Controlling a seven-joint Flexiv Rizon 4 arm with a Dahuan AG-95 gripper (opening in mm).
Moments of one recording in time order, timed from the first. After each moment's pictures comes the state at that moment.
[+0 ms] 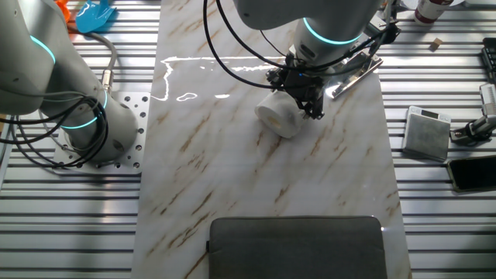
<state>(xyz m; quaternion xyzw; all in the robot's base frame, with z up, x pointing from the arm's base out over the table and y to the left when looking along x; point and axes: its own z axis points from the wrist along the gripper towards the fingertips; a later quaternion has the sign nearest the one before) 0.458 0.043 0.069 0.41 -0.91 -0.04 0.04</state>
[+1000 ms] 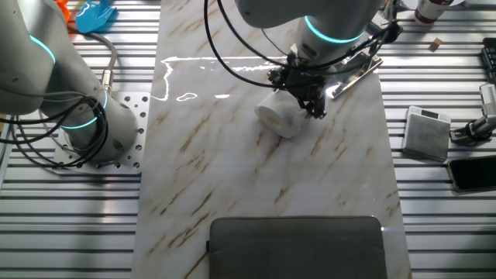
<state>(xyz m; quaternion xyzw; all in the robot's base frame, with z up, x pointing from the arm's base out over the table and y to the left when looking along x) 0.464 0.036 0.114 0.41 -0.91 -0.05 0.05</state>
